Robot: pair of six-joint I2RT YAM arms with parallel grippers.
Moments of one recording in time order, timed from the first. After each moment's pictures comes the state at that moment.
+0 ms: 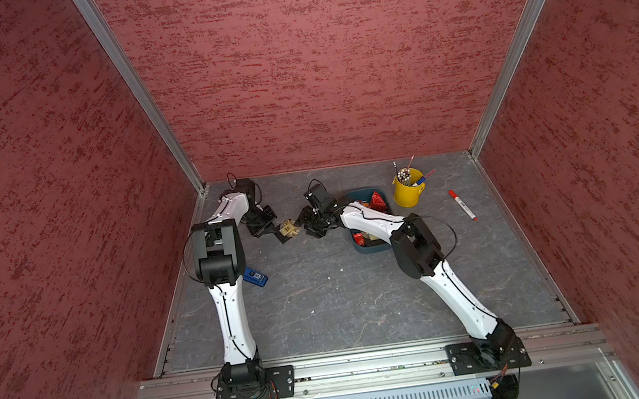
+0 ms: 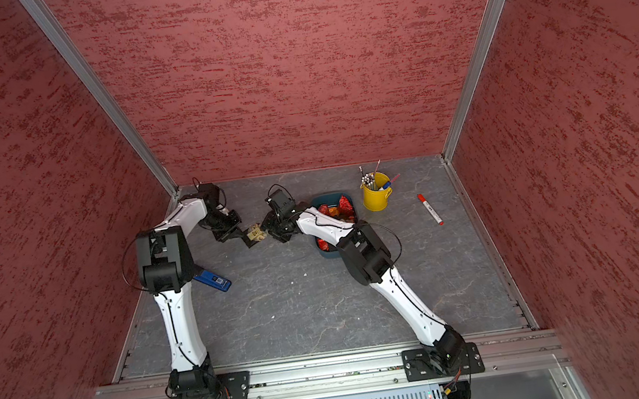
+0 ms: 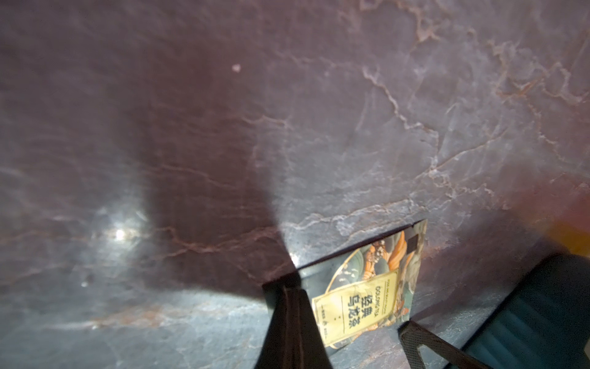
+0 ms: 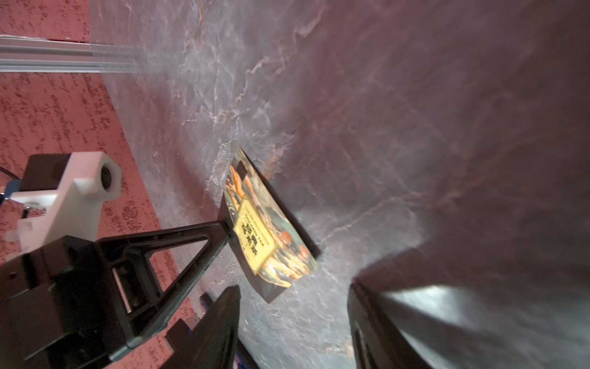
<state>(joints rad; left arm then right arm) 0.03 2.28 1.81 -0.94 0.31 -0.48 0.70 2.60 2.25 -0.47 -0.30 1.25</state>
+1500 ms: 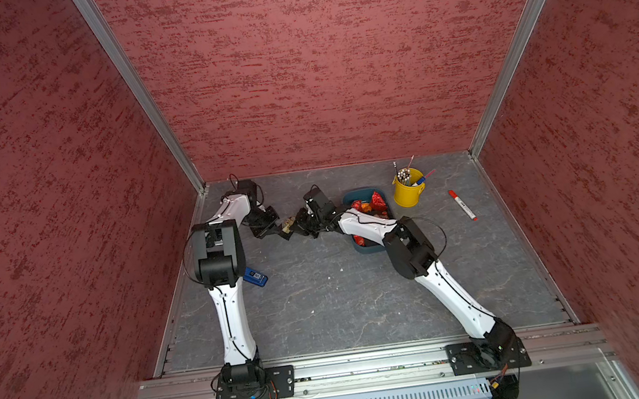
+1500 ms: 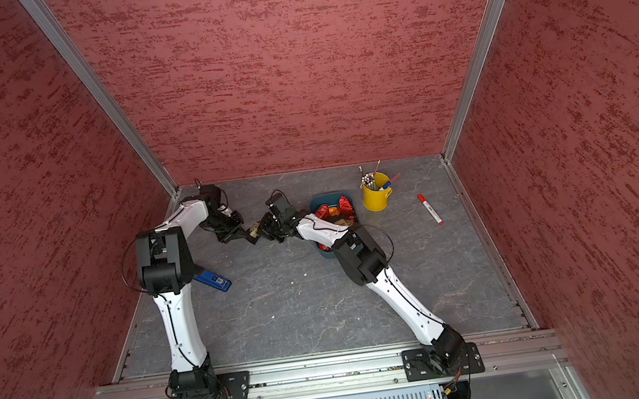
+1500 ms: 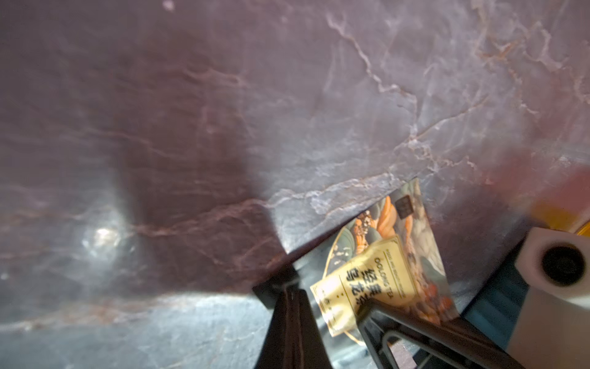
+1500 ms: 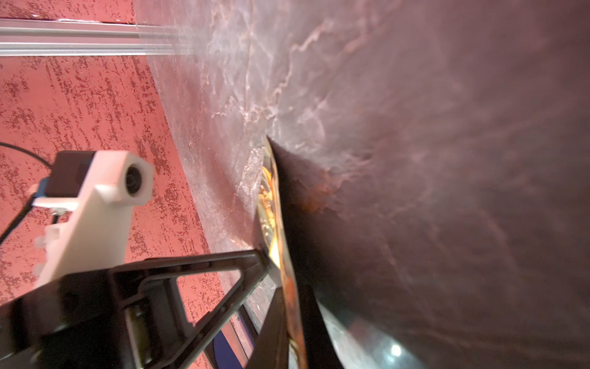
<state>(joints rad) 0.01 2.24 1.76 -0.91 0.37 -0.47 0.70 2.69 2.25 -0.23 -0.42 1.30</state>
